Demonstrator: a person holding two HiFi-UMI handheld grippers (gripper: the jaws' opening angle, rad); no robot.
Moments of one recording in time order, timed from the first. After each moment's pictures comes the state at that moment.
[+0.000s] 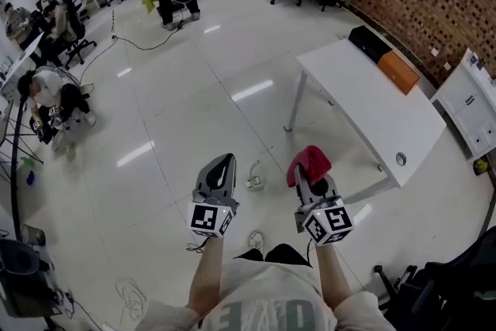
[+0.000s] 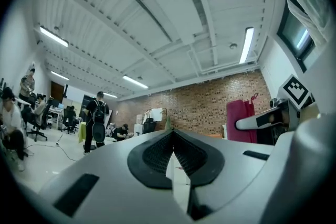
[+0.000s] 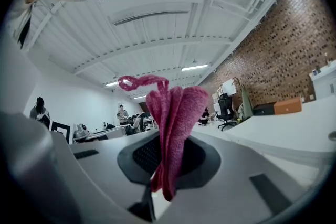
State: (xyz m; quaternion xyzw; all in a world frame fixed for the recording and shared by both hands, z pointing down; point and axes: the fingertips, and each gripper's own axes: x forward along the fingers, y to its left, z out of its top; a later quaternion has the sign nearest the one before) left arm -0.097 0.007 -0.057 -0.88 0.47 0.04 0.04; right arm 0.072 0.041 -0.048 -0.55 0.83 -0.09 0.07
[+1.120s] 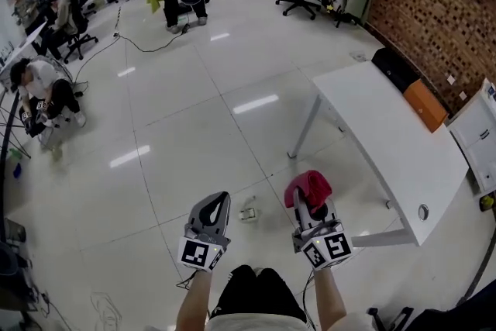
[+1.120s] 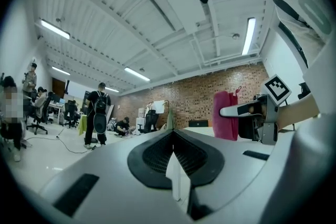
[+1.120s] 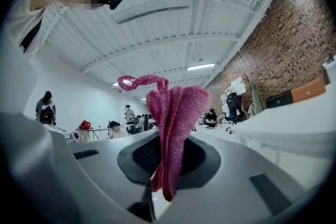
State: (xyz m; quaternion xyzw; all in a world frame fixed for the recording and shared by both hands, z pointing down) left arm -0.088 -0.090 0.087 -0.88 0.47 0.02 0.04; right arm 0.086 -0.098 0.060 -0.51 0.85 -0.06 0.09
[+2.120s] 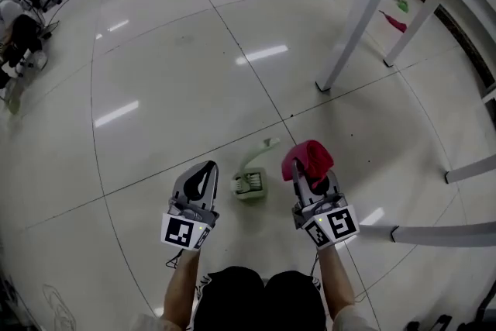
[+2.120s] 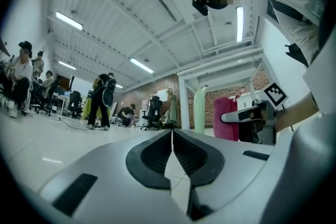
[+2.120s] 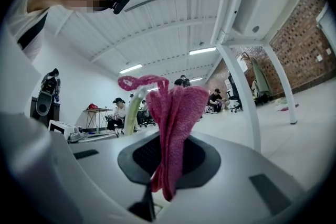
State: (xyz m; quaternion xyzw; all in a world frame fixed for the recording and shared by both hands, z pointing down) left arm -0.124 -0.170 0.647 -0.87 0.49 0.04 0.05; right arm 0.056 -0.186 0.636 -0.47 0.88 -0.06 0.08
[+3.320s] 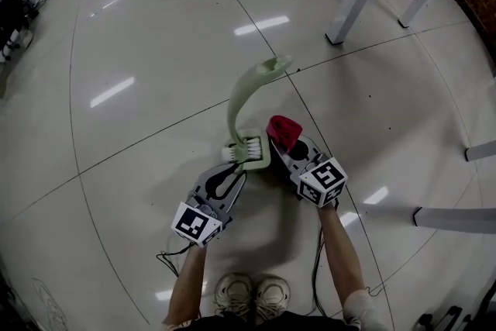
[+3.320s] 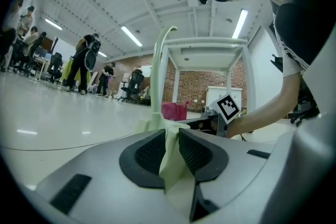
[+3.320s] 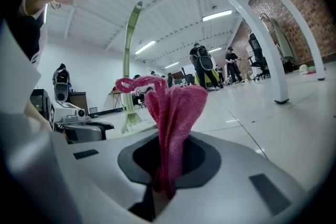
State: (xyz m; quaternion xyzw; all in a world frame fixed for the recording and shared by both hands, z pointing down) left arm -0.056 -0.107 0.853 -0.93 0.37 -0.02 -0.07; right arm 0.013 -0.191 0.869 -0.33 0.93 -0.14 -0.04
